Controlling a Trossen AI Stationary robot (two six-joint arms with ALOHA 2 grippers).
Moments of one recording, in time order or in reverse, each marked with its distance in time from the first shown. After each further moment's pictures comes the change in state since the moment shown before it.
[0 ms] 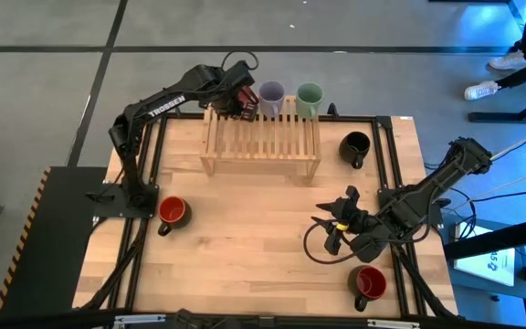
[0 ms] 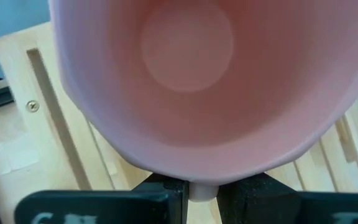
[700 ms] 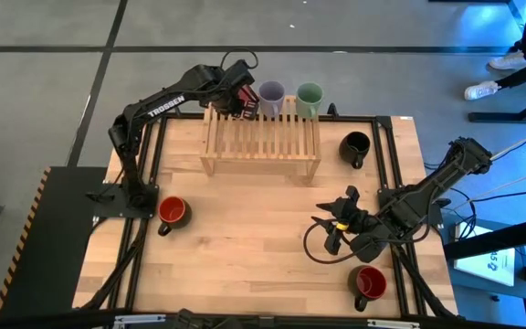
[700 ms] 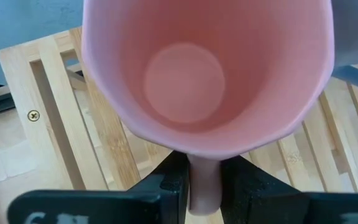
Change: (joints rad) left arm -0.001 -0.001 0.002 0.023 -0.017 -0.012; right arm 0.000 0.000 0.000 0.000 0.001 0.004
